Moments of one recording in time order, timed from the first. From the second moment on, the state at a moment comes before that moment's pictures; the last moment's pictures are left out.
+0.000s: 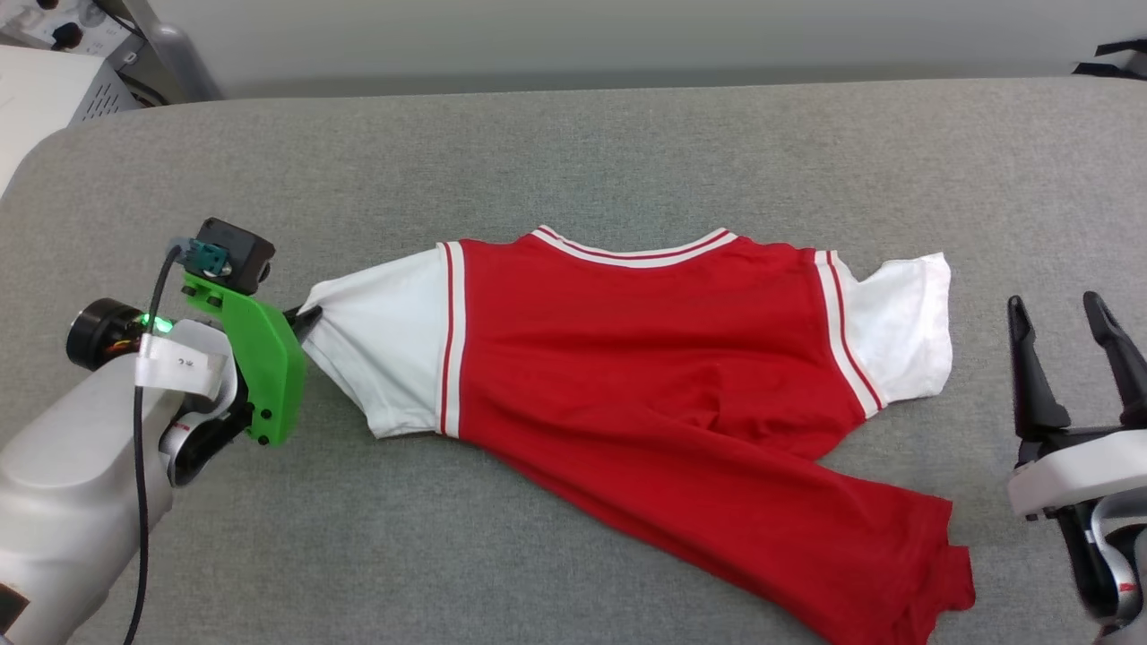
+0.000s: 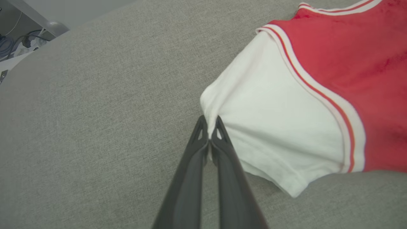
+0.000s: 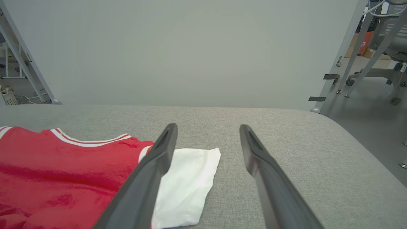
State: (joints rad) left arm -0.84 0.67 -1.04 0.60 -0.97 -0.12 0.16; right arm -0.15 -0.24 -0.06 0.10 0.25 0.13 -0.19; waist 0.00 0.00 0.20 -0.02
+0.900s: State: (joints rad) left arm -0.87 0.74 -0.98 0.34 -0.90 0.04 0.02; right arm -0.69 -0.80 0.44 0.18 0.73 0.13 0.76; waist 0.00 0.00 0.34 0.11
